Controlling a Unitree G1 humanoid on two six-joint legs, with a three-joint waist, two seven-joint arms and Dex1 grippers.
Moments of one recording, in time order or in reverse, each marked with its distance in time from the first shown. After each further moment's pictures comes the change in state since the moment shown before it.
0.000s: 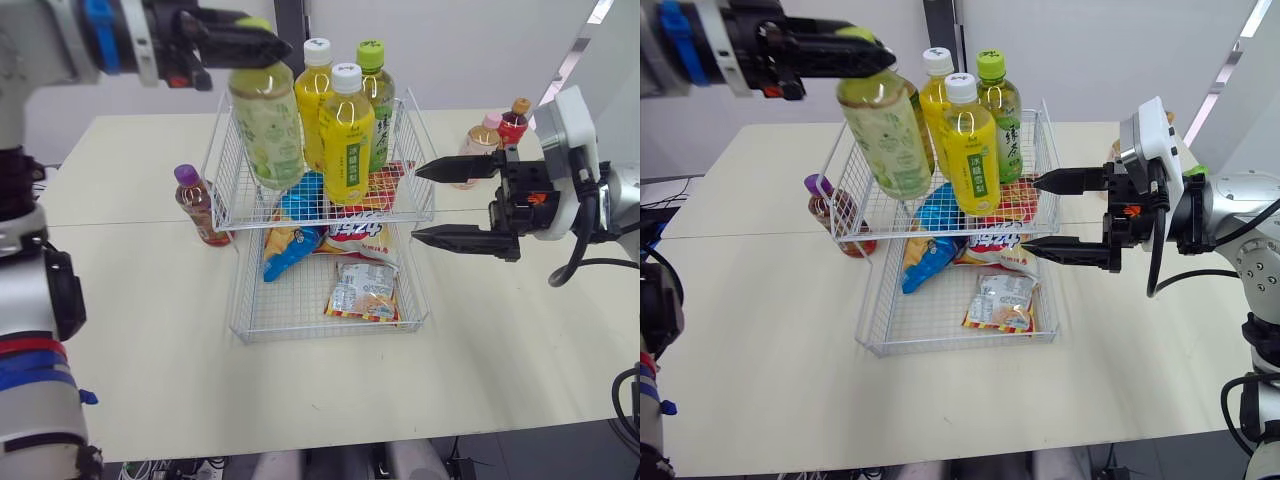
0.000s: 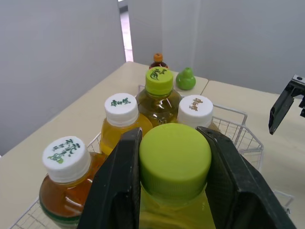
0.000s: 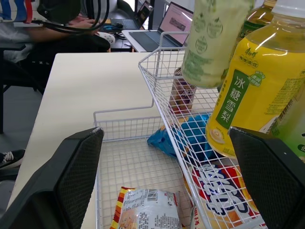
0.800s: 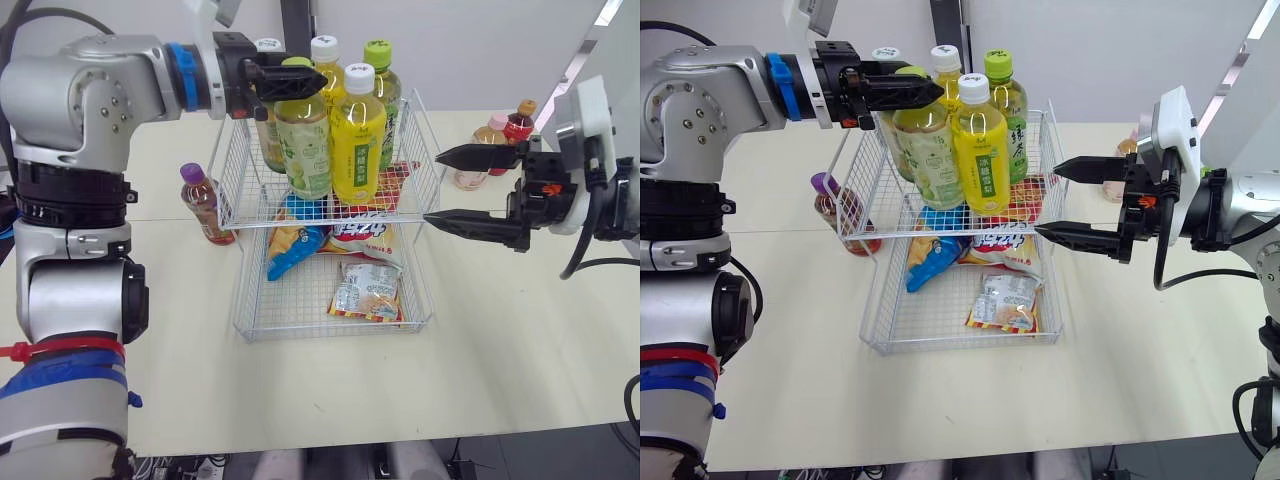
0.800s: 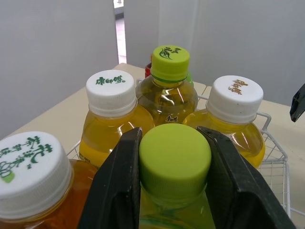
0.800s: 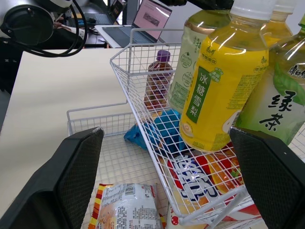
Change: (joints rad) left arm 0.047 -0.171 0.029 0.114 0.103 -0.121 -0.011; right arm 0.030 -0.047 -0.062 -0.018 0.006 0.019 -0.087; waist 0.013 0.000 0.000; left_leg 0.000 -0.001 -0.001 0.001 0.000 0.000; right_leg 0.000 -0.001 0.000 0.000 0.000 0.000
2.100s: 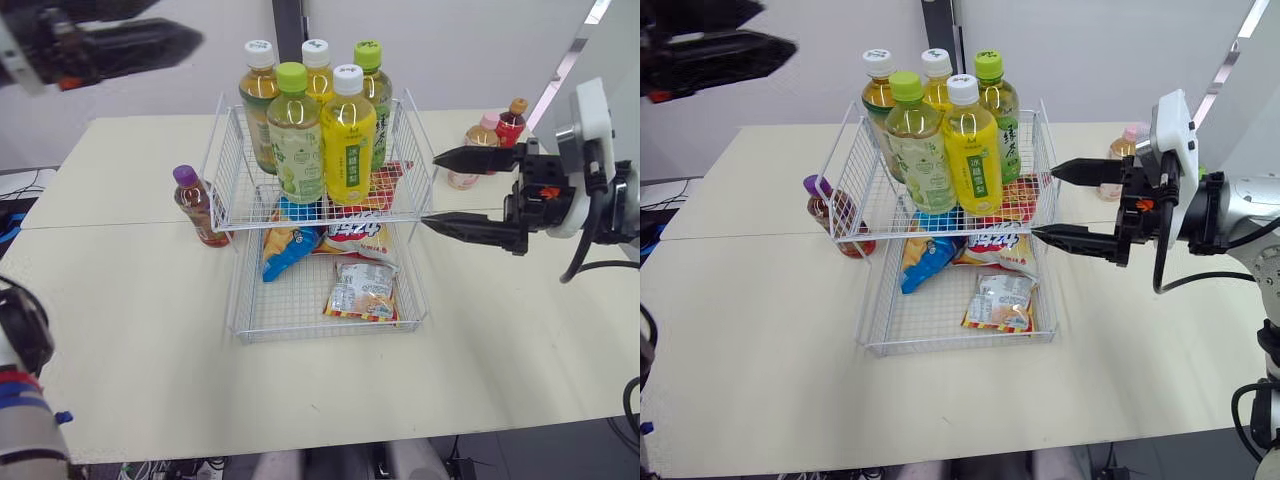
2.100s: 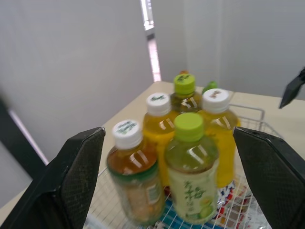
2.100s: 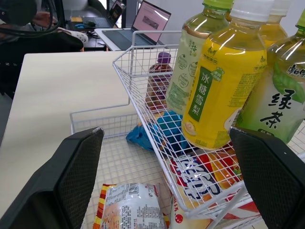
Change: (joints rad) left arm 0.230 0.402 0.336 -0.230 -0.028 0.071 -0.097; right arm 0.008 0.015 0.018 -0.013 0.022 -0.007 -0.009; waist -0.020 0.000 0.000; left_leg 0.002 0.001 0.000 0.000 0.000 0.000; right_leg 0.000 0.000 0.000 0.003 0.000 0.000
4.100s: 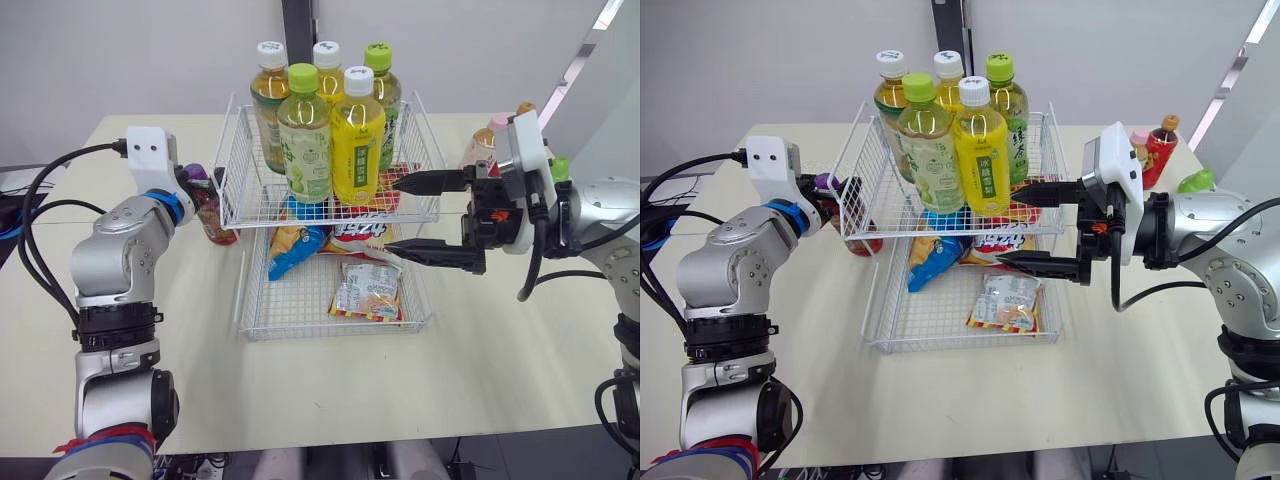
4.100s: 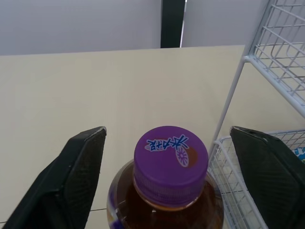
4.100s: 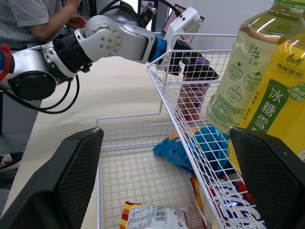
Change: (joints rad) left arm 0.400 -0.572 -0.012 0.042 0.266 -0.274 0.803; right arm -0.013 0.105 0.106 -0.043 -0.045 -0.024 -0.012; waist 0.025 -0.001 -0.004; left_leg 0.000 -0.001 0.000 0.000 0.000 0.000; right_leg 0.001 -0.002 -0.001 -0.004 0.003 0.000
